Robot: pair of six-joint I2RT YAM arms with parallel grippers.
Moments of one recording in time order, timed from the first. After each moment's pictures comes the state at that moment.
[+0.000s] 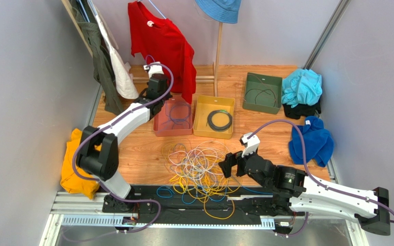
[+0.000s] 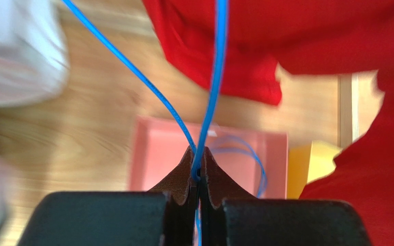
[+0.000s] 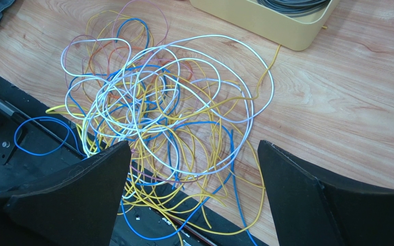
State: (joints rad) left arm -0.40 1.61 1.20 -0.05 -0.42 -0.38; right arm 1.23 0.61 0.49 -0.41 0.51 0.60
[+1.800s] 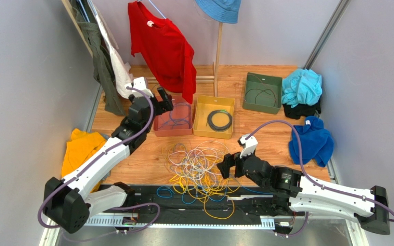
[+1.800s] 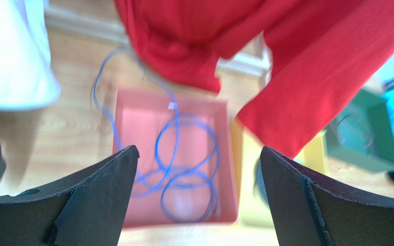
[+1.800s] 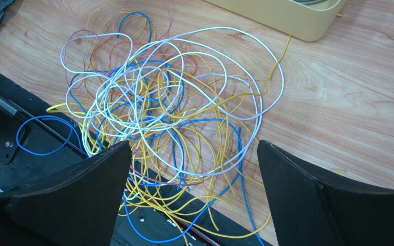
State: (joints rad) left arm -0.50 1.11 0.85 0.05 -0.41 -0.46; right arm 1.23 0.63 0.45 -0.35 0.50 0.63
